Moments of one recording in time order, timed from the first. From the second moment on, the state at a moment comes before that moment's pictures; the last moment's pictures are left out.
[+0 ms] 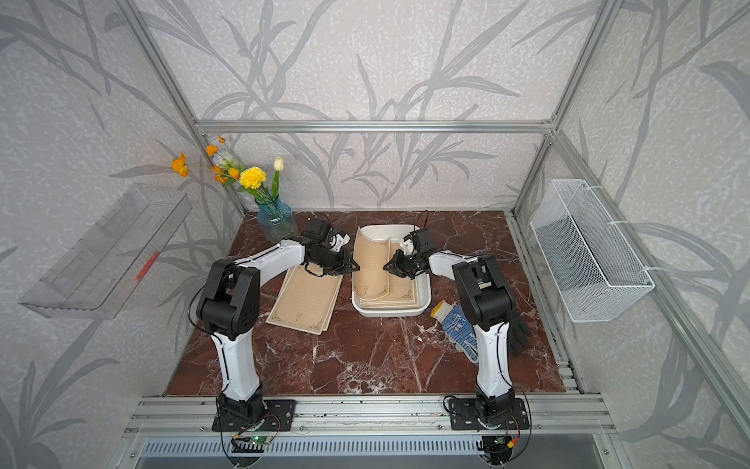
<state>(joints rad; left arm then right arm) -0.31 2.00 1.43 -0.53 0.62 -0.40 0.34 2.11 1.33 -0.11 -0.67 0.75</state>
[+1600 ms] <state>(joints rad) -0.15 1.43 1.17 -0.09 0.62 -0.42 0.69 1.59 1.89 -0.86 0.24 -0.09</state>
